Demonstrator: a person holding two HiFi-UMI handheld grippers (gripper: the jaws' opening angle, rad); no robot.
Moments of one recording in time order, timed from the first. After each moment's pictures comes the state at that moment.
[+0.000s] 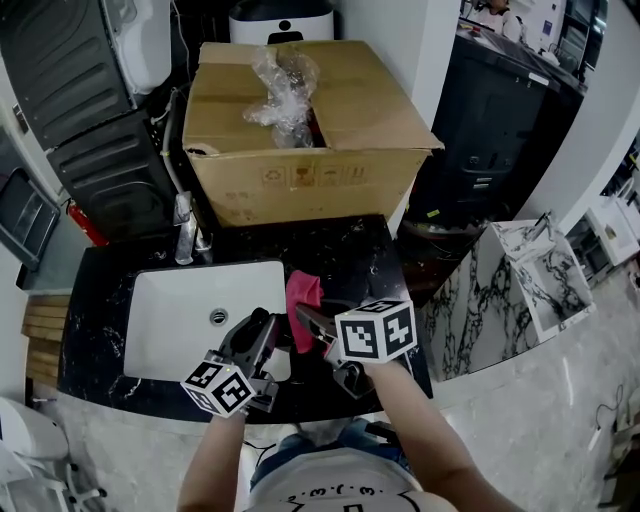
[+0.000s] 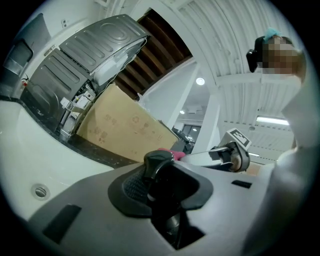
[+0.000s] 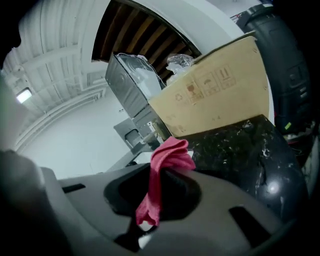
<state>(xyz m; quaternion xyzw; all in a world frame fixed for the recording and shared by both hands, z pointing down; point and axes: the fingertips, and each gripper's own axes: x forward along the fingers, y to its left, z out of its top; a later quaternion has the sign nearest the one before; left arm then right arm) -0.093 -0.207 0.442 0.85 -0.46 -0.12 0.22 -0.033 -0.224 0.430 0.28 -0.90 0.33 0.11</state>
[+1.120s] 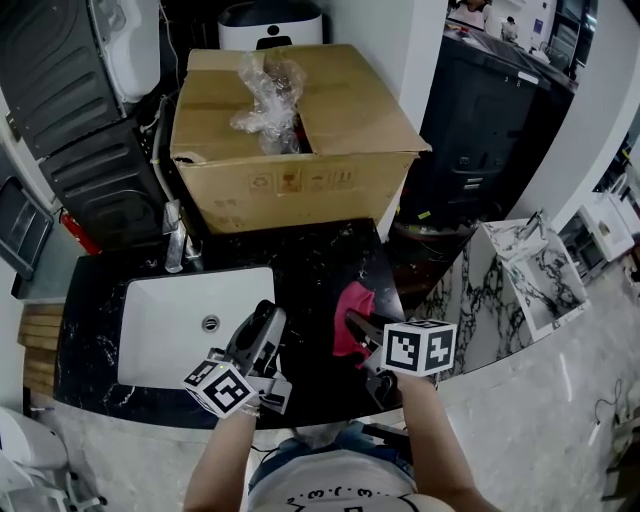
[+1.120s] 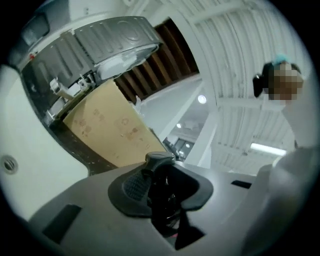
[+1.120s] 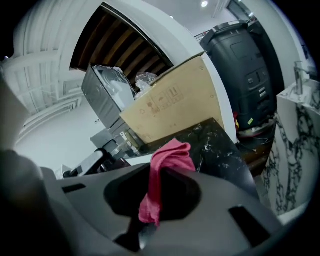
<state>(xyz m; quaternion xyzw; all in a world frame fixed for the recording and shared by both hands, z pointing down) -0.060 -0.218 0.400 0.84 -0.41 -0.22 0.27 0.081 -0.229 0.448 0.41 -0.83 0.36 0.08</state>
